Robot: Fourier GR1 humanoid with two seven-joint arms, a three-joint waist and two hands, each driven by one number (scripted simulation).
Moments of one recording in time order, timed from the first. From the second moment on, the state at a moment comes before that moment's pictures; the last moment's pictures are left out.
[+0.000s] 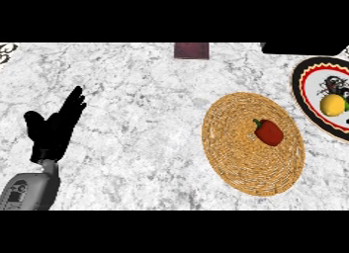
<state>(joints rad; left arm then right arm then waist) -0.19 0.23 0.02 -1.39 0.06 0.03 0.15 -0.72 -0.73 -0.39 -0.36 0.68 0.16 -0.87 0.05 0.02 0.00</state>
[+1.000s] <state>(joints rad) -0.19 0.24 0.05 -1.38 0.07 0.01 0.15 -0.82 -0.85 -0.53 -0.20 0.40 0.60 -0.70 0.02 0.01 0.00</state>
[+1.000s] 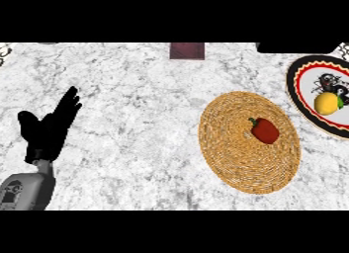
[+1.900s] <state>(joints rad) -0.19 0.21 0.02 -1.42 0.05 0.03 0.16 -0.74 -0.93 -0.53 -0.25 0.31 0.61 -0.67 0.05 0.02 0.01</state>
